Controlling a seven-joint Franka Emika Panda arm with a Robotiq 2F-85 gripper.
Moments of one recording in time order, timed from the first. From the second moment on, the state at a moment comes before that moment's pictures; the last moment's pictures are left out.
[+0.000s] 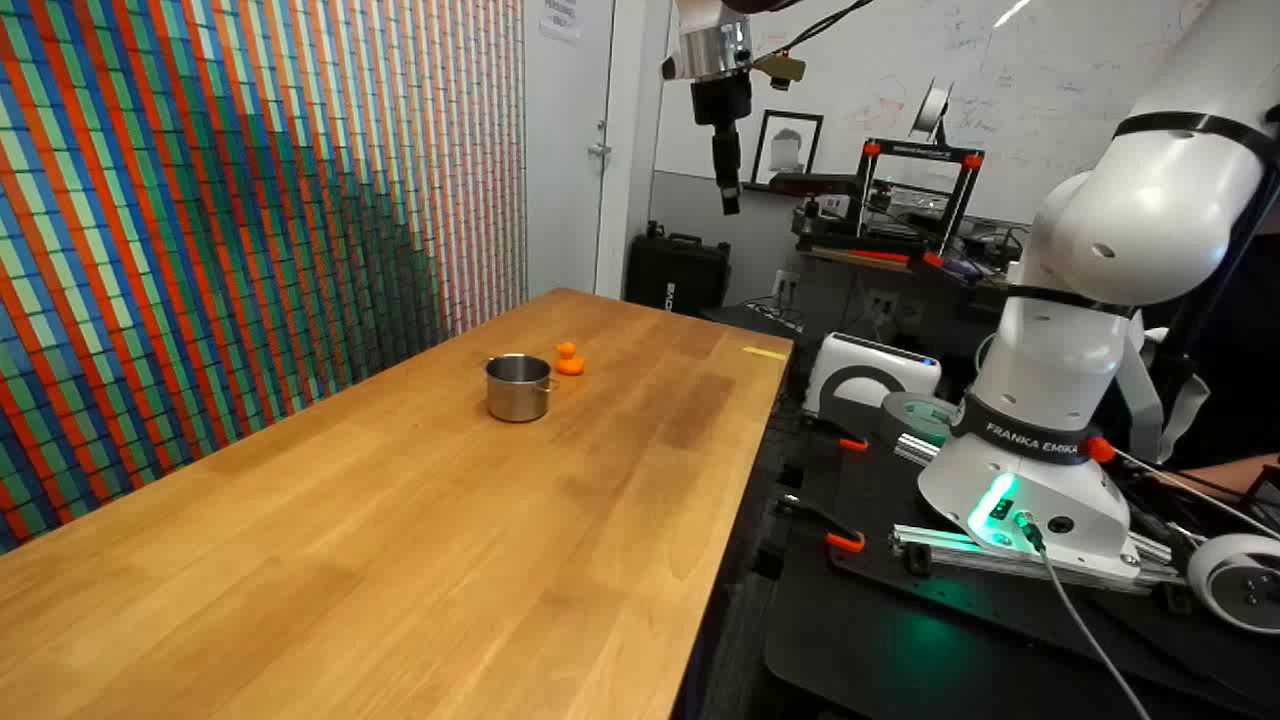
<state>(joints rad) -0.05 -0.25 -0.07 -2.28 -0.26 1.81 -0.30</state>
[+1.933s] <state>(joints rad) -0.06 0.48 -0.05 -1.94 -0.08 2.31 -0.14</state>
